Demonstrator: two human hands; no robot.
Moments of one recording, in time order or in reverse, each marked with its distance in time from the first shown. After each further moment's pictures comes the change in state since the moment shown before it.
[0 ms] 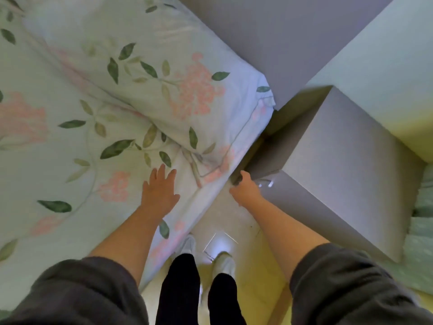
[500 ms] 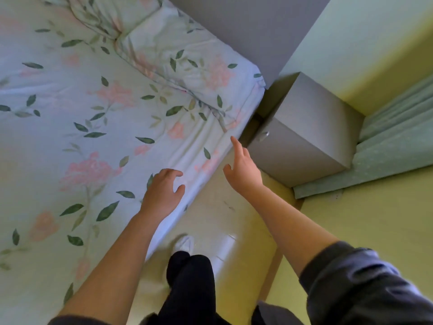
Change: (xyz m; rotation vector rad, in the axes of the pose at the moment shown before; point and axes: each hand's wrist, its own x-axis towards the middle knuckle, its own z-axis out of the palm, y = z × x) left_hand -0.429 -0.159 -0.012 -0.444 0.296 0.239; right_hand -0.434 -0.007 0.126 -0.208 0.366 -0.430
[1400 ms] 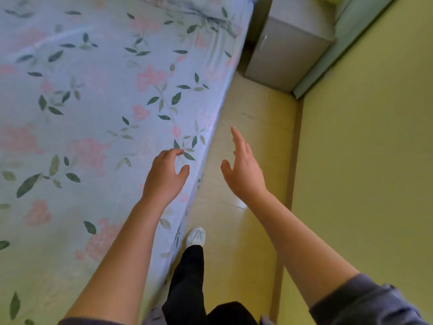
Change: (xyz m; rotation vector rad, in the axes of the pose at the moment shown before) left_hand -0.524 -0.291 -0.163 -0.004 -0.075 0.194; right_hand -0.610 -0.264 0.271 0.179 0.262 0.144
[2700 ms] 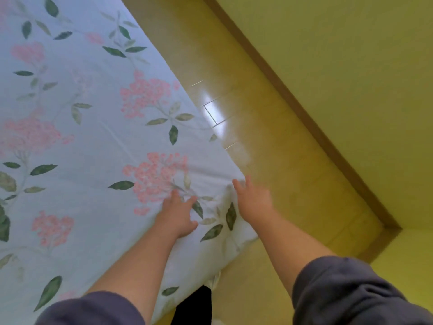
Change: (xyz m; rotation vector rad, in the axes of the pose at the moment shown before) left_hand -0.152 -0.429 0.019 1.026 -1.094 0.473; right_hand -0.314 -0.057 0.456 -0.399 -0.517 0.889
